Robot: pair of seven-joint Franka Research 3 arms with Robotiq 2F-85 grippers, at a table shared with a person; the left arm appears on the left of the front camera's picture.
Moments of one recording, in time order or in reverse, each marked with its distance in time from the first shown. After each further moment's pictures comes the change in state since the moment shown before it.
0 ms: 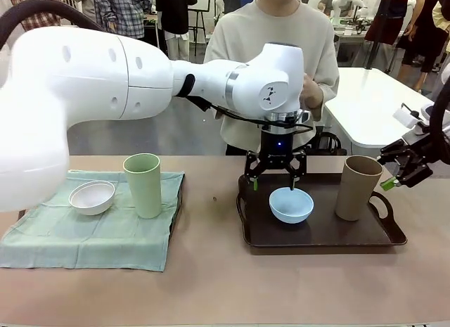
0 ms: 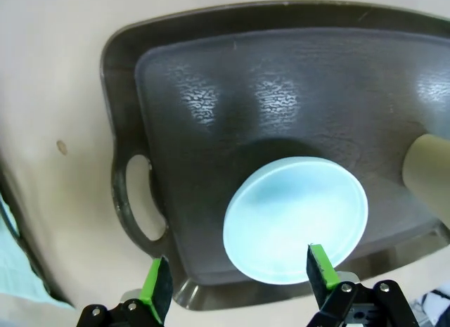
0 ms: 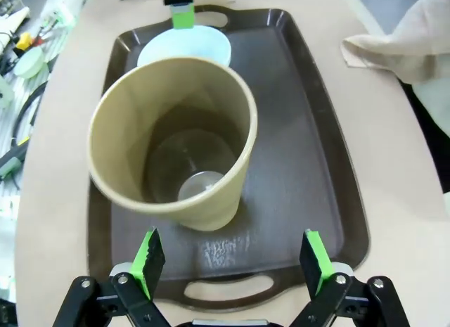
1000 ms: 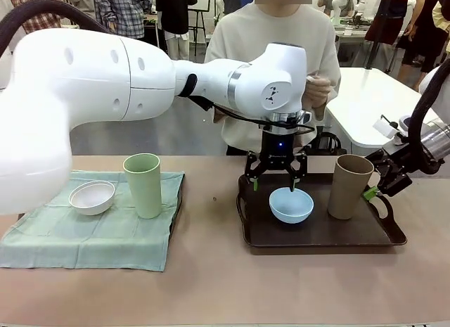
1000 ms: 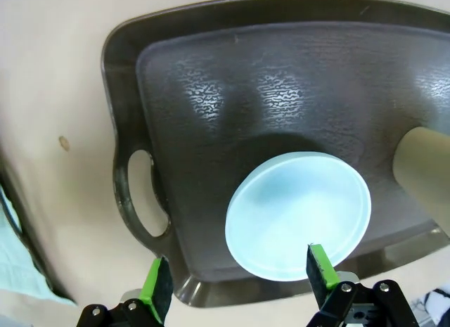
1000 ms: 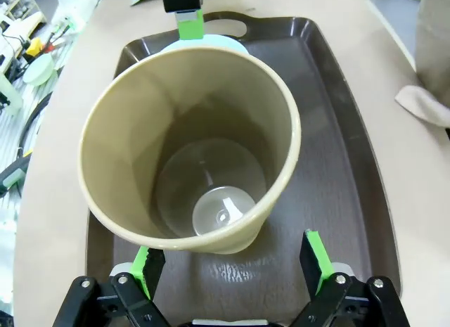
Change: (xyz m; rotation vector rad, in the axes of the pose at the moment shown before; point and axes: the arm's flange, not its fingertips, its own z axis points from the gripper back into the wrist) left arm -0.001 0.000 0.001 0.014 0.005 -0.001; right arm 0.005 0.003 -0.045 0.071 -0.042 0.000
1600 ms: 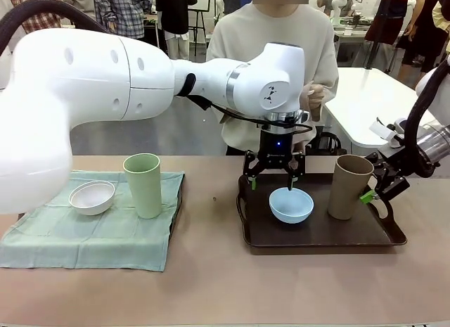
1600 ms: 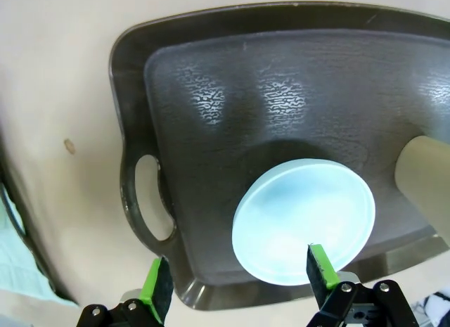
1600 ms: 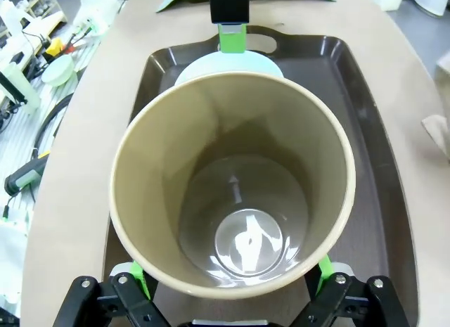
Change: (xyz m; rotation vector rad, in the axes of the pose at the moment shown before) left arm 0.004 0.004 0.000 0.004 -0.004 0.008; right arm 0.007 0.010 -0.014 0.067 -0.037 0.033
